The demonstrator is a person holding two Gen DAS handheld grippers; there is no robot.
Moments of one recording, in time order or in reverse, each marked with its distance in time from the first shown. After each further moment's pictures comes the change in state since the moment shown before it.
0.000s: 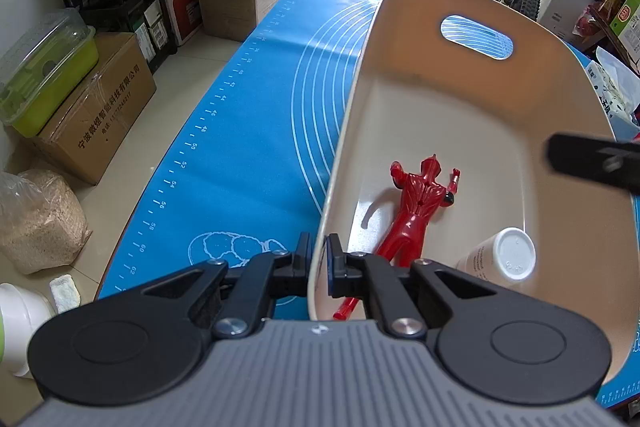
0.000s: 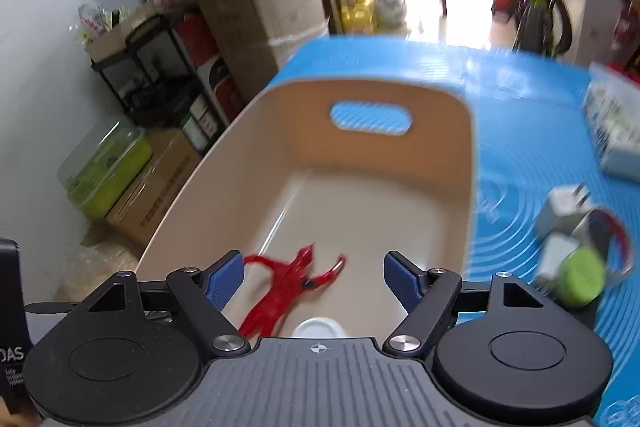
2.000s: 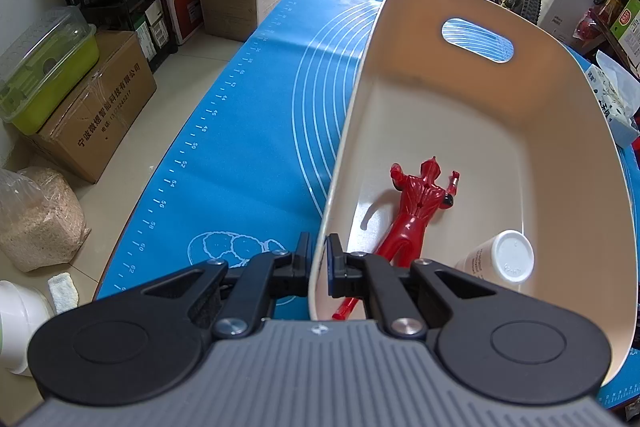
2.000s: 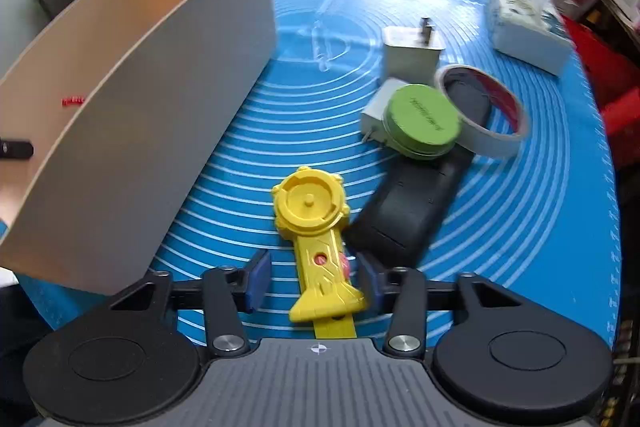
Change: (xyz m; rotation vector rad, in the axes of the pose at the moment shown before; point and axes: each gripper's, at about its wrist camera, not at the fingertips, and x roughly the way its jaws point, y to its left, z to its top) left arm -0.001 0.003 -0.001 -0.012 -0.002 -0.005; right arm 0.023 -0.128 -0.093 -0.071 0.236 -0.166
